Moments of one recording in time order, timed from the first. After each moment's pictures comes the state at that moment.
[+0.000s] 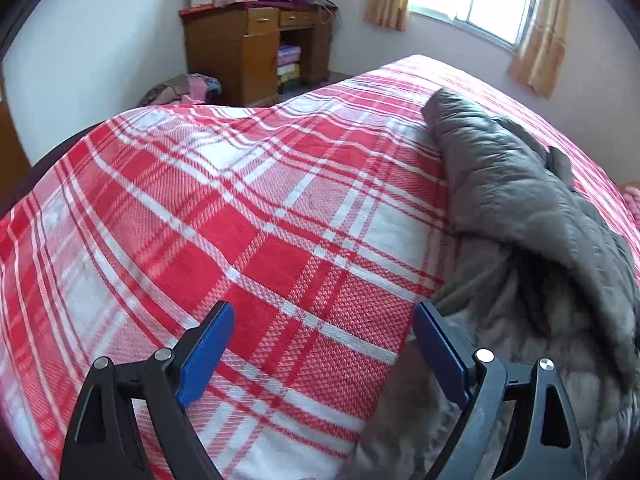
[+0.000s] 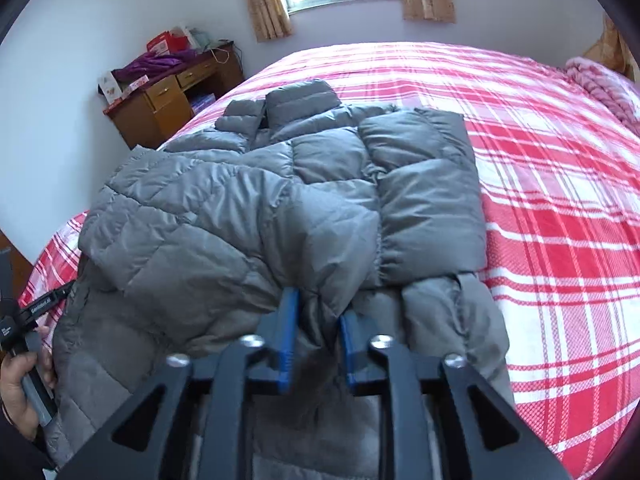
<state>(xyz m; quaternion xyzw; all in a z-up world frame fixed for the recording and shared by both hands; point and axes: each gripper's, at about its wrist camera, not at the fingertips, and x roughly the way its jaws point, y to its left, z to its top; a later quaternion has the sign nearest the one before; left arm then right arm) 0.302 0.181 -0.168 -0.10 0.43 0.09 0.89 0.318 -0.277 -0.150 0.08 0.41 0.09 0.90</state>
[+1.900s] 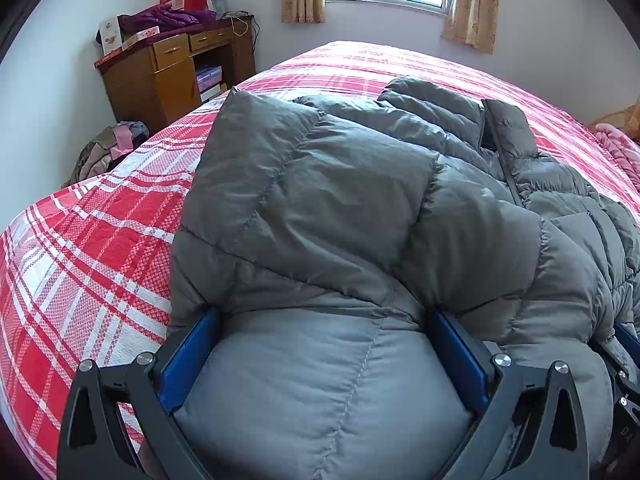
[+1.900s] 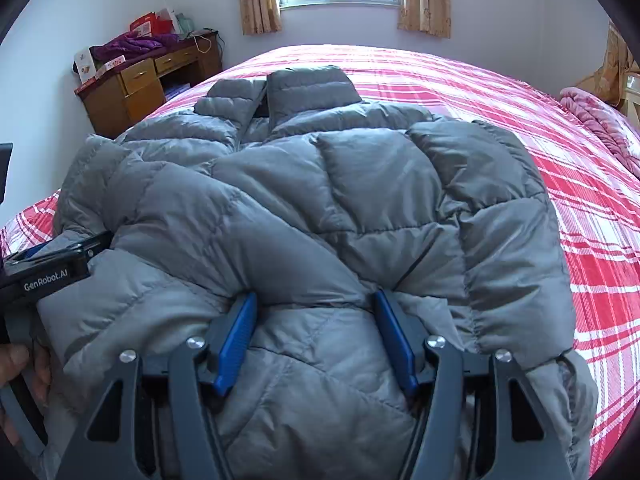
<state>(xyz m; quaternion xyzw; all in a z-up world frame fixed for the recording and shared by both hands) 0.423 0.046 -0.189 -0.02 0.42 0.01 0.91 0.383 -0.220 -0.179 0.02 0.40 0.03 0.91</state>
